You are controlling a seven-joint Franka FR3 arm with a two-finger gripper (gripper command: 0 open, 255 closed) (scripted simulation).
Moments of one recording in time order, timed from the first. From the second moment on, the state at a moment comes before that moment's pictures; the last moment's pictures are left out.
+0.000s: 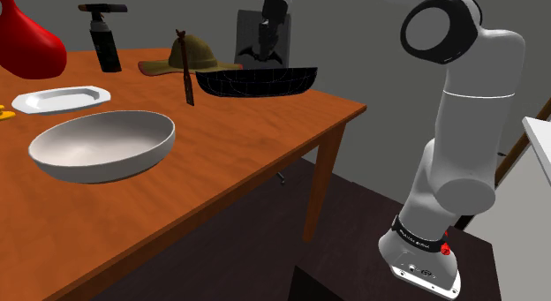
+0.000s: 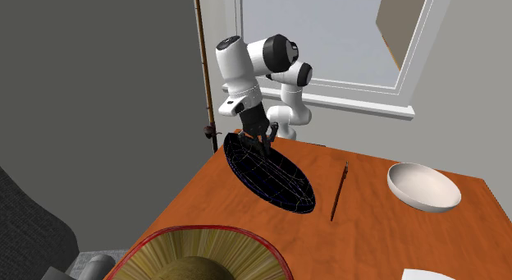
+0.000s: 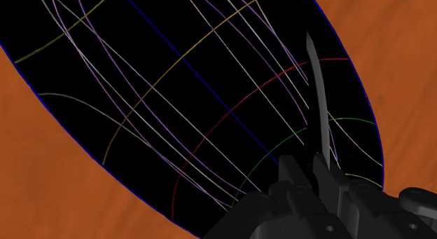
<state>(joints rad) 0.20 0.20 -0.38 -1.25 0.39 1.39 -0.42</state>
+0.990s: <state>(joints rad) 0.20 0.20 -0.39 -1.26 0.39 1.41 -0.43</state>
